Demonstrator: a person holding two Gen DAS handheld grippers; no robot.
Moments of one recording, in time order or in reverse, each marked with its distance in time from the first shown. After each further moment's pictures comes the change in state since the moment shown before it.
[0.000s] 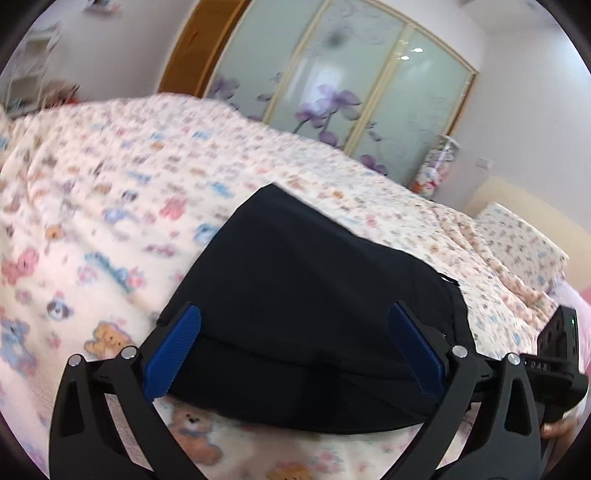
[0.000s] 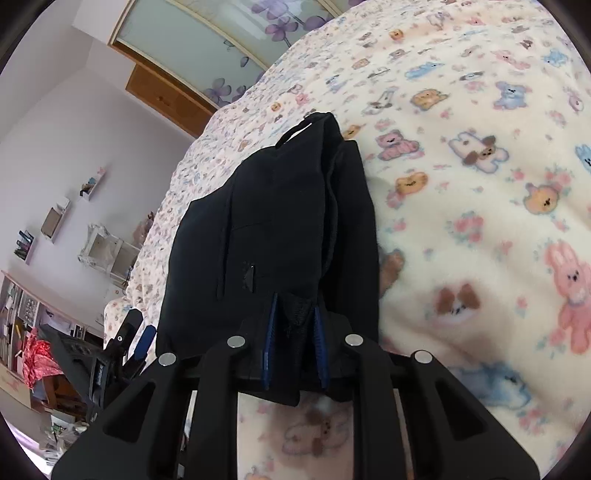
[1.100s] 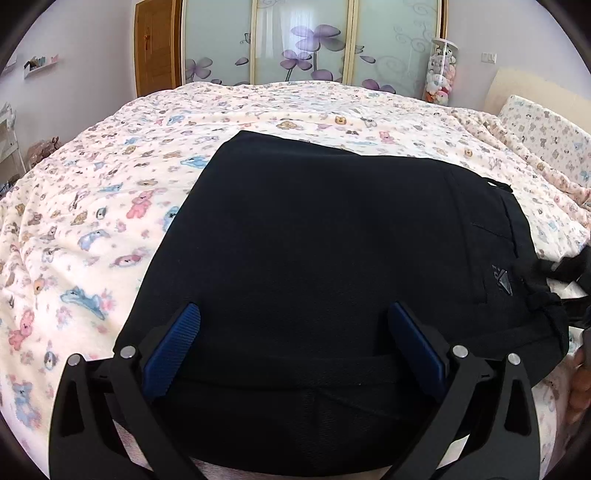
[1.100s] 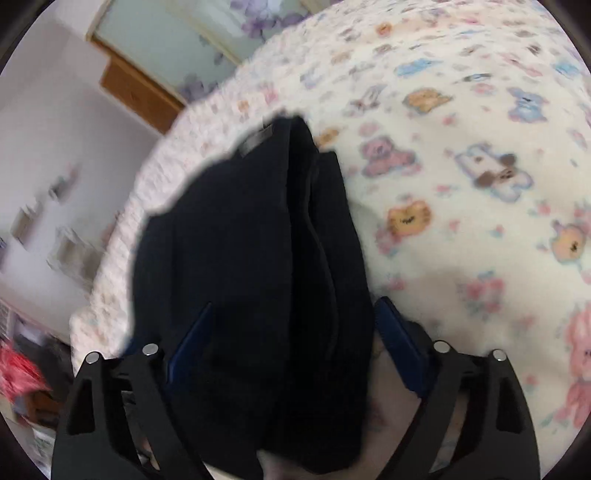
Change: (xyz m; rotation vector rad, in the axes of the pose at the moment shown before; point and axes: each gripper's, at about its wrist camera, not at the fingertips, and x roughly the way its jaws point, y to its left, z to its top) left arm 0.061 -0.045 -0.017 0.320 0.207 0.193; right arm 0.037 -0.006 0.033 0.046 -0.014 -0.072
